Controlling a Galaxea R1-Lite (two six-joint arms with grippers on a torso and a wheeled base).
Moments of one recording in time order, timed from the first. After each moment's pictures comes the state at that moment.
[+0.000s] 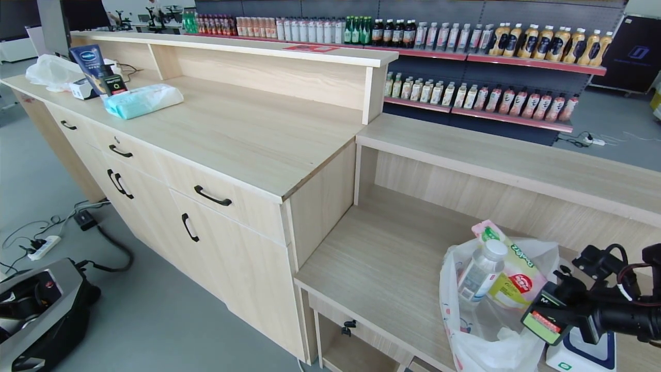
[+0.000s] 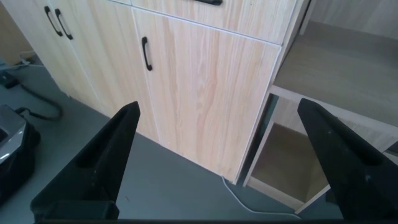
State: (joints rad) left arm -0.01 0.00 0.00 0.00 -0.04 0.00; right arm -0.39 1.80 -0.45 -0.46 0.69 -0.78
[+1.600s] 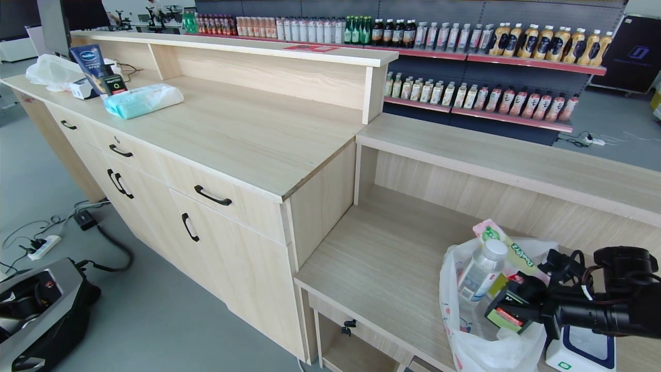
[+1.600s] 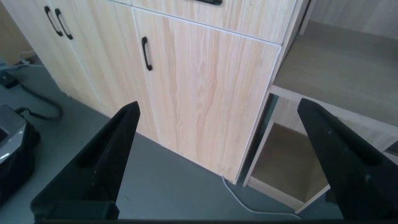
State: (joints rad) left arm -0.01 0.00 0.00 0.00 -0.04 0.00; right arm -0.29 2.02 -0.49 -0.64 0.84 -0.83
